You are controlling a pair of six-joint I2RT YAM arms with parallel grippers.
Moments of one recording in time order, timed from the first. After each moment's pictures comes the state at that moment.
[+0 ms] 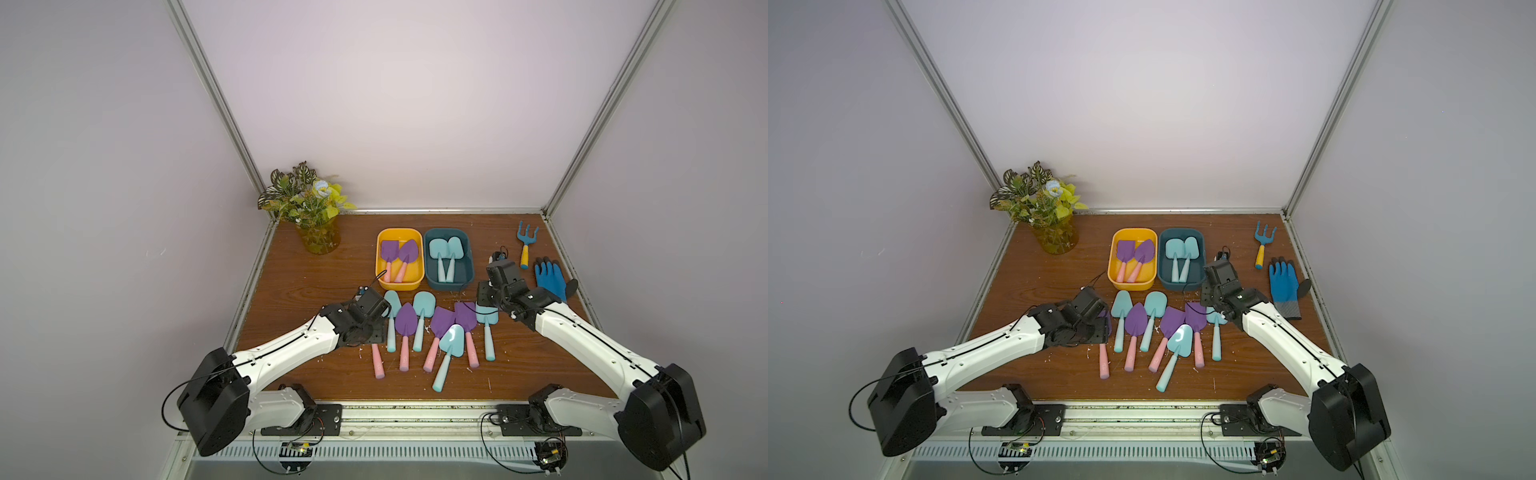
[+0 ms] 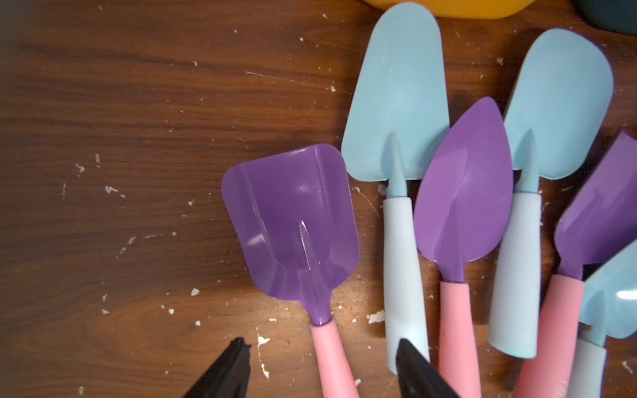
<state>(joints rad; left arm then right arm) -0.78 1.25 0.77 -0.69 -0.14 -0.76 0.47 1.21 0.84 -0.51 0.31 0.44</state>
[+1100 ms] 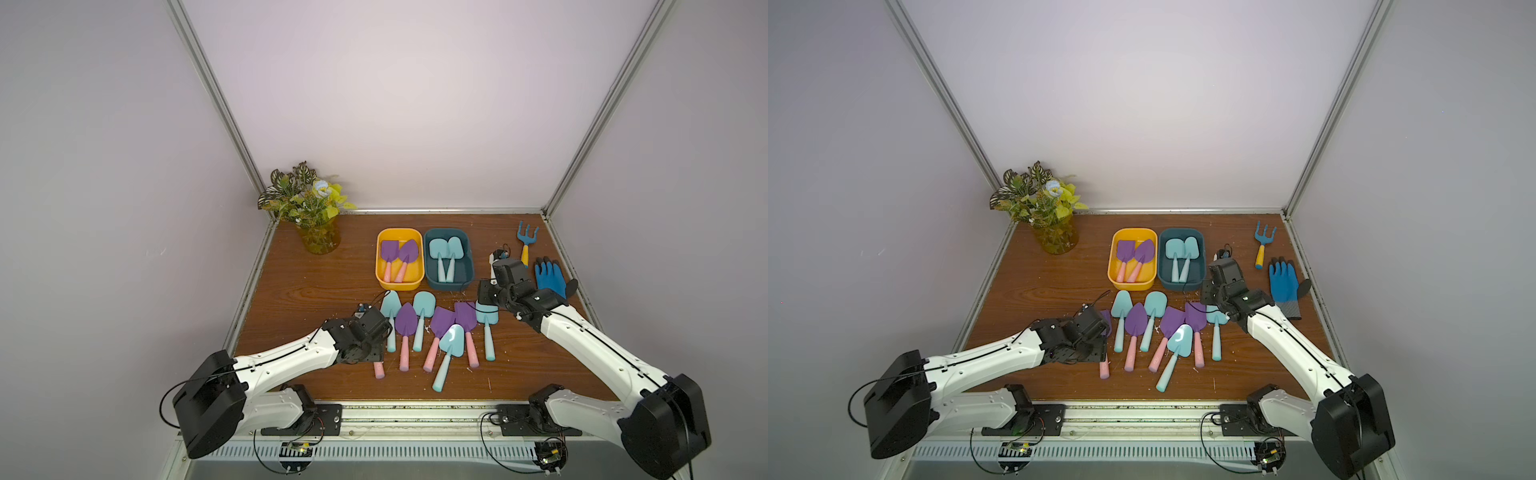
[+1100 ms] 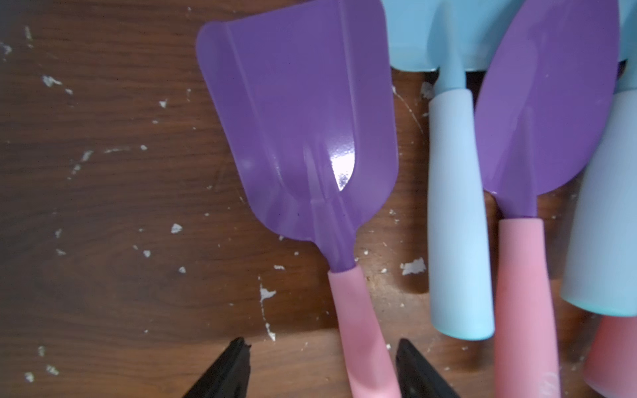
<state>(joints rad) -0.88 1.21 0.64 -0.68 -0.14 -0.85 0.46 1.17 0.84 -0.50 0.22 0.45</state>
